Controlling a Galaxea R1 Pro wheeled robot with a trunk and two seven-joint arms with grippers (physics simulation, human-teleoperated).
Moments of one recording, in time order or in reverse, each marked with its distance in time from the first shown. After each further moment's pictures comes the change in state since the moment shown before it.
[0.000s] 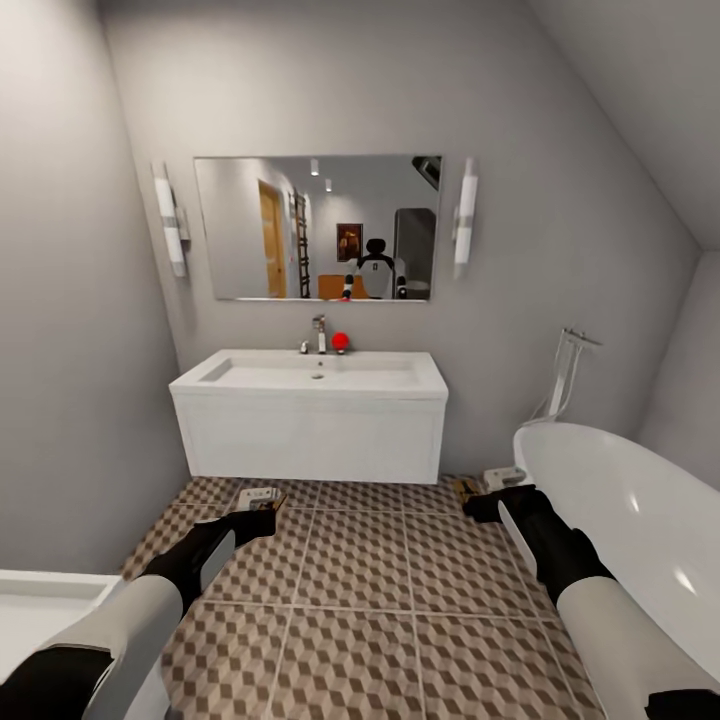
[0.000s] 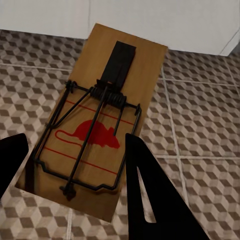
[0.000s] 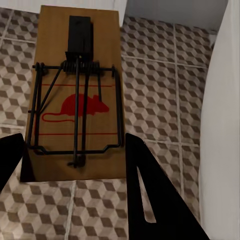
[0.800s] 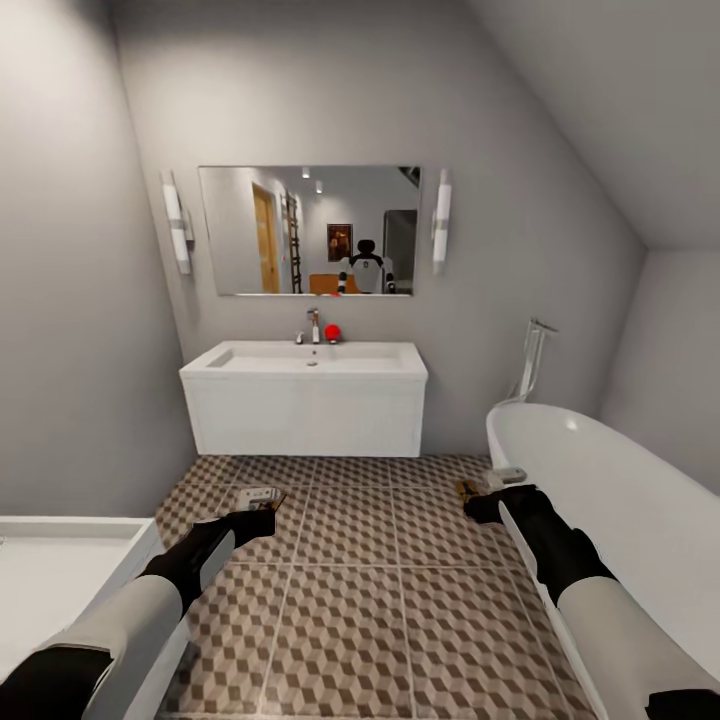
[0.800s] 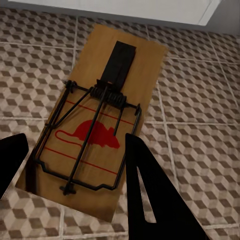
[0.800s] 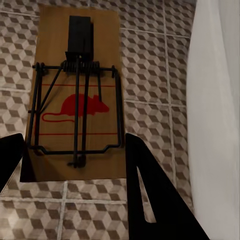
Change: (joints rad) left arm 0.000 0.001 0.001 0.000 0.000 0.000 0.002; right arm 0.000 -0.002 0.000 0.000 0.000 0.007 0.000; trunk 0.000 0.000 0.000
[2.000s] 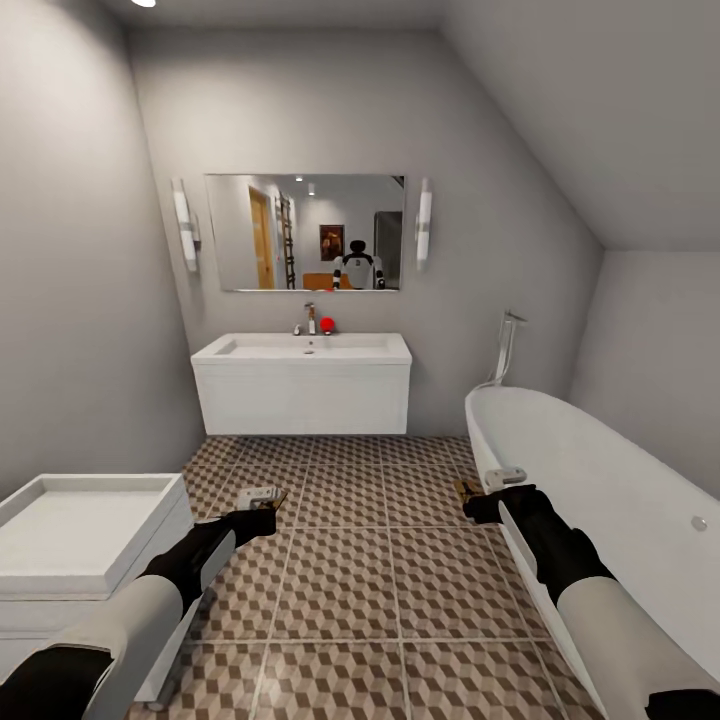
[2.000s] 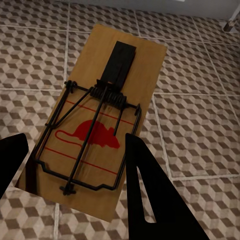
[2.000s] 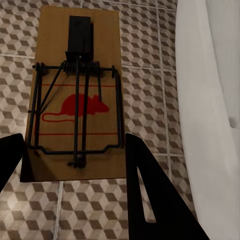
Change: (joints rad) left arm 0.000 -0.001 -0.002 0.001 -0.004 -0.013 -0.005; right arm 0.000 0.001 0.000 0.000 0.000 0.000 0.000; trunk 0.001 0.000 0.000
